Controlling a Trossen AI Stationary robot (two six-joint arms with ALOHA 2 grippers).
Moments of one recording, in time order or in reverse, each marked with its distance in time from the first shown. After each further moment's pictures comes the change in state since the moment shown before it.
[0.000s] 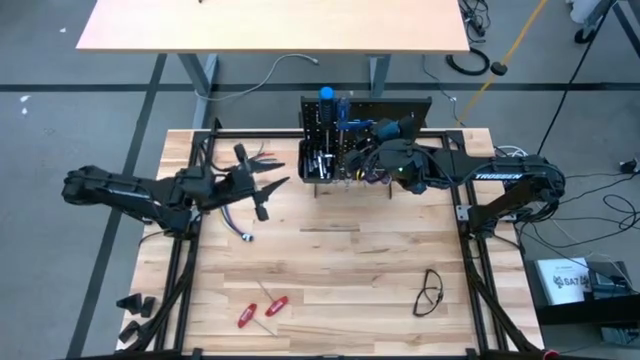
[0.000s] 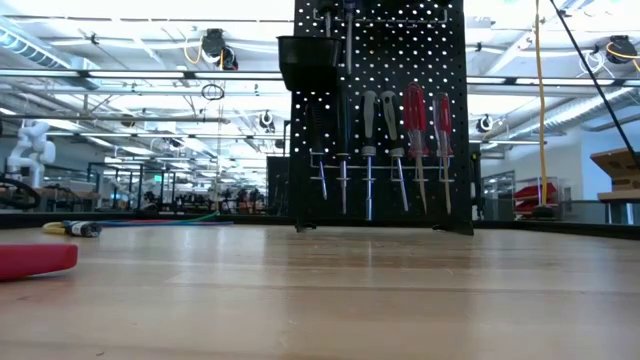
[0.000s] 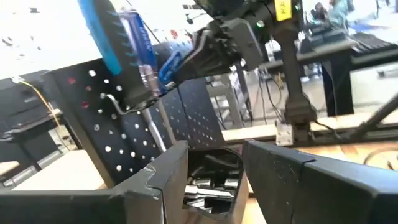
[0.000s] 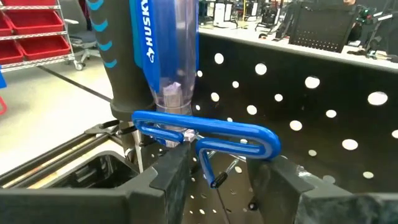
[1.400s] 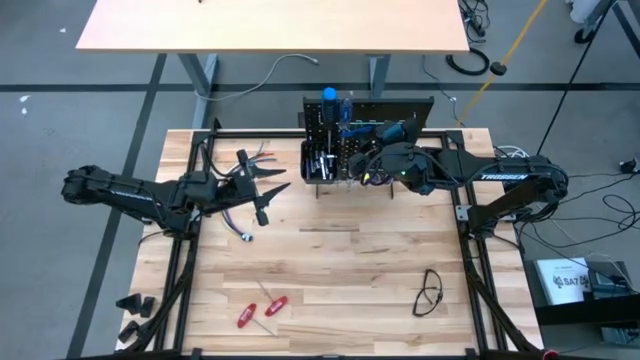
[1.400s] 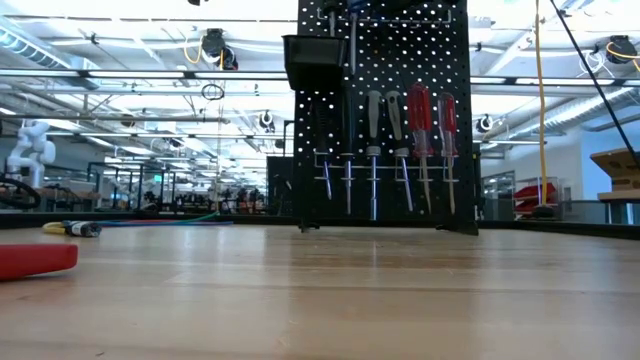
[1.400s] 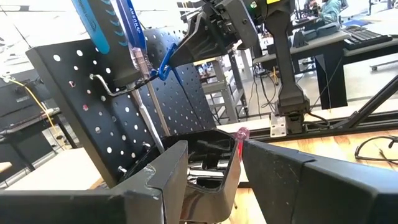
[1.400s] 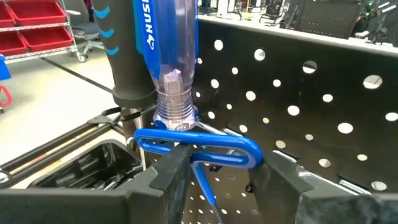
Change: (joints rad) left arm -0.013 -0.001 -0.072 0.058 0.008 0.003; right arm 0.013 -0.023 0.001 -0.146 -0.024 0.082
